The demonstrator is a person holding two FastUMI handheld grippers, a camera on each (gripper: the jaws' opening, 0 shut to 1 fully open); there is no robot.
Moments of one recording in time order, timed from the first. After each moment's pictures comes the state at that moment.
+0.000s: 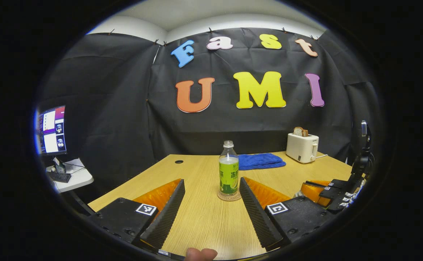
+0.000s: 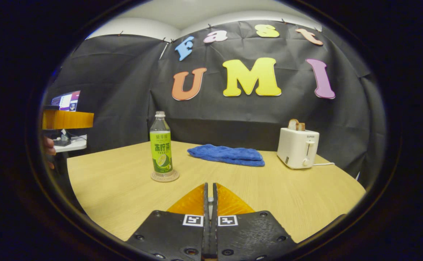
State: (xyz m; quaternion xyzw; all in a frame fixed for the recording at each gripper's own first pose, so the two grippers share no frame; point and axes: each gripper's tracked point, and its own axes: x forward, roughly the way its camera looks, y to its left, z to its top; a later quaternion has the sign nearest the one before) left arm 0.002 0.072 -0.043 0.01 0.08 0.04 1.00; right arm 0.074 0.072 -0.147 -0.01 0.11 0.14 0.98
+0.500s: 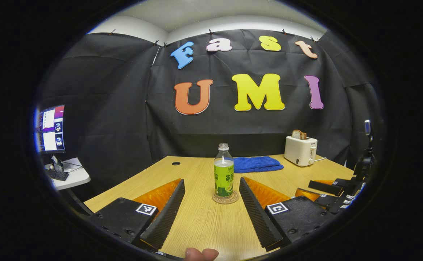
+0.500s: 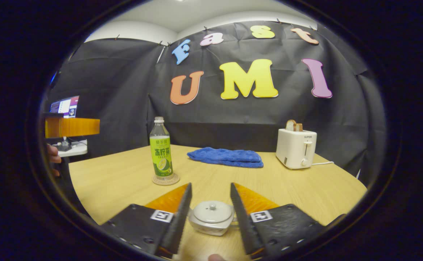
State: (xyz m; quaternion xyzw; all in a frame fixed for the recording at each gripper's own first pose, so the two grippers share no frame) left arm 0.008 0.054 -0.036 0.00 0.07 0.04 1.00; right arm 0.061 0.065 -0.112 0.01 0.07 0.13 0.99
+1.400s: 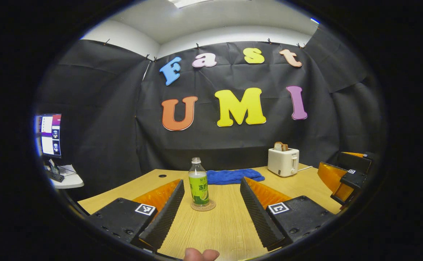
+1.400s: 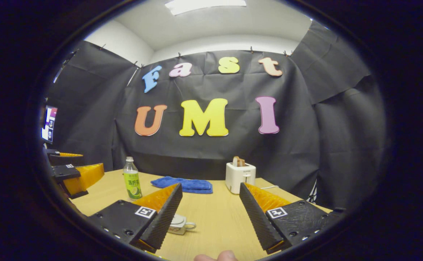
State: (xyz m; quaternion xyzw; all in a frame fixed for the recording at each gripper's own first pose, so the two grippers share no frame) left arm -0.016 -0.007 -0.012 0.01 0.00 0.01 1.00; right arm -0.025 -0.017 -0.017 0.01 -0.03 -0.03 1.00
